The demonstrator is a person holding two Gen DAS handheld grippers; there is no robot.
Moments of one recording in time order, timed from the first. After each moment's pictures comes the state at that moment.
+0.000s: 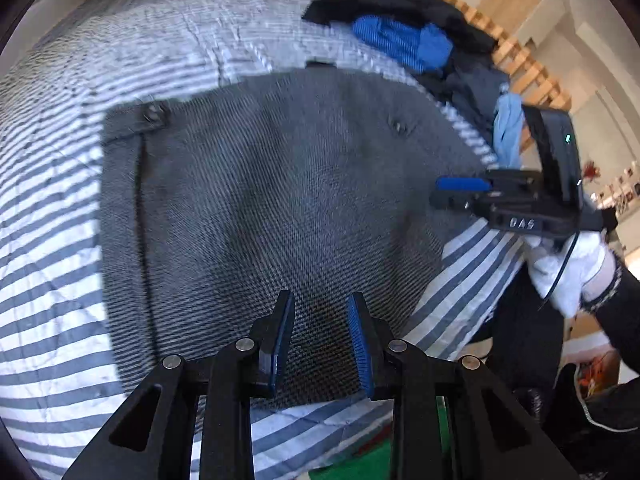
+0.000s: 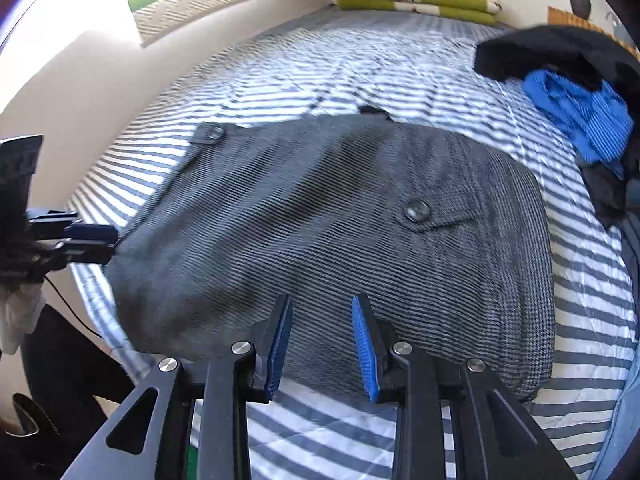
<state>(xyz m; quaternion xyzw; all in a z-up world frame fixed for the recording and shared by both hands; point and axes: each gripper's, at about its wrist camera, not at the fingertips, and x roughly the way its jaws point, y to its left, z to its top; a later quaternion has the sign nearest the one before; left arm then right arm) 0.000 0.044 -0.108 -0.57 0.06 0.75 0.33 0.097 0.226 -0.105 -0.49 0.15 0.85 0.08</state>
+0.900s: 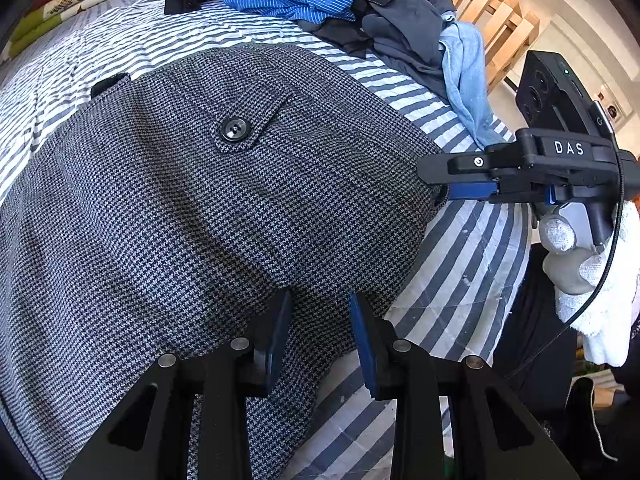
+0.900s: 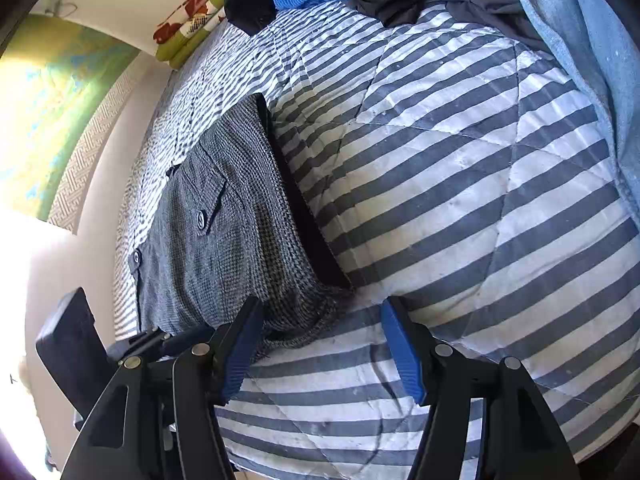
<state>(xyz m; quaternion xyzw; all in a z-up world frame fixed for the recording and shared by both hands) -0.007 0.219 -0.122 -0.54 0.12 0.71 0.43 0.207 0.345 -0.146 -0.40 0.50 0.75 0.18</state>
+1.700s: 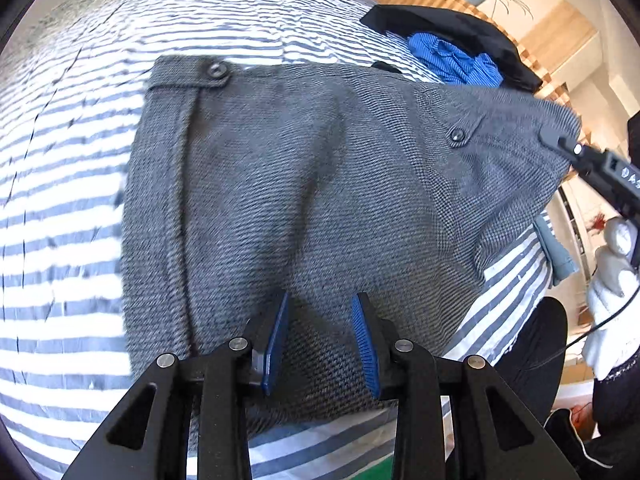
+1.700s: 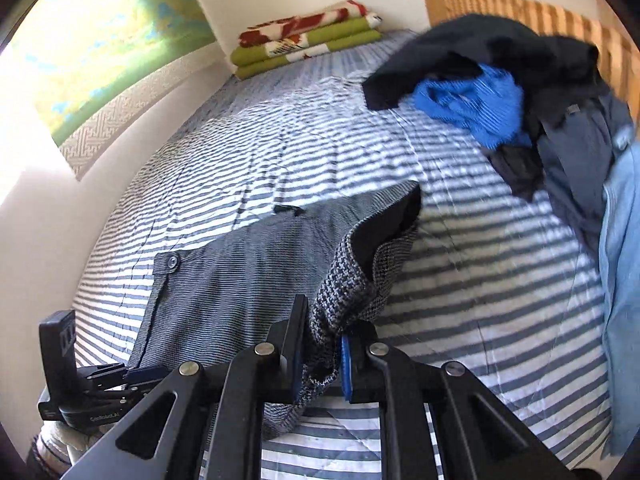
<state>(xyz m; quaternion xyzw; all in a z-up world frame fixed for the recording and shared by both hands) -0.036 -0.001 -0.117 -0.56 -0.04 0.77 0.30 0.104 0.246 -0.029 -0.37 0.25 0.87 0.22</state>
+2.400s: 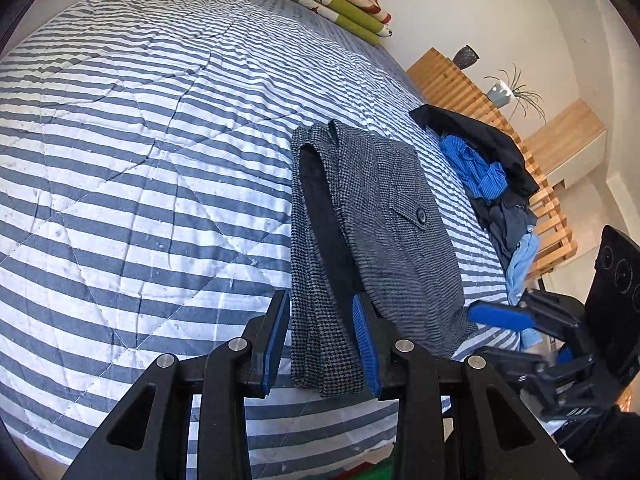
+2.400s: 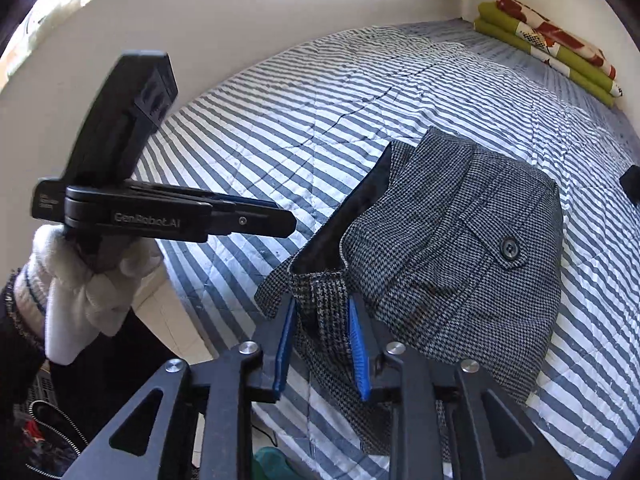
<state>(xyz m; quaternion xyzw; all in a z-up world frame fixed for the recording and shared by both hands) -0.029 -0.145 -0.091 -0.50 -0.18 0.81 0.25 0.002 0.047 -0.065 -0.48 0.06 0.87 -0.08</state>
